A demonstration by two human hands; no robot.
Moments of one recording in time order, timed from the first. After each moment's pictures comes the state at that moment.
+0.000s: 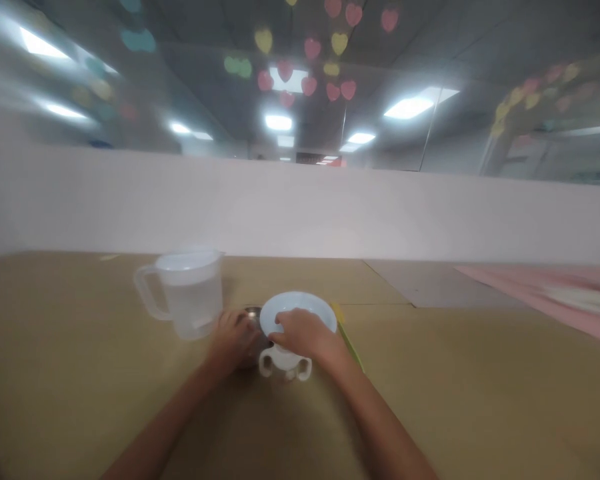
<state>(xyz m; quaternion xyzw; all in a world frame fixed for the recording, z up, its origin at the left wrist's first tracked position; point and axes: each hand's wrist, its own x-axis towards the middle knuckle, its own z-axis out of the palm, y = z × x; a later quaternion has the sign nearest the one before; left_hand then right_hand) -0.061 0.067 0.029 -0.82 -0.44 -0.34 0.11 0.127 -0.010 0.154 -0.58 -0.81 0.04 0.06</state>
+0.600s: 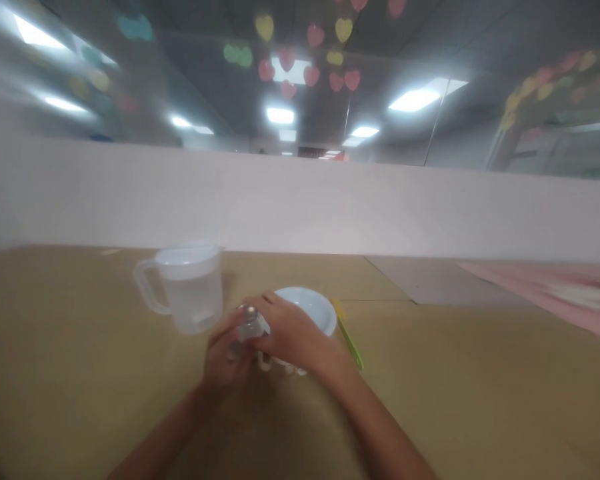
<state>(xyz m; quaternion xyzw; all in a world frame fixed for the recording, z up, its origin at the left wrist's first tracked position) -0.041 0.013 0.050 -0.74 -0.30 -0.60 0.07 0.114 -0.031 0.167 -0.43 -0.87 0.03 0.24</state>
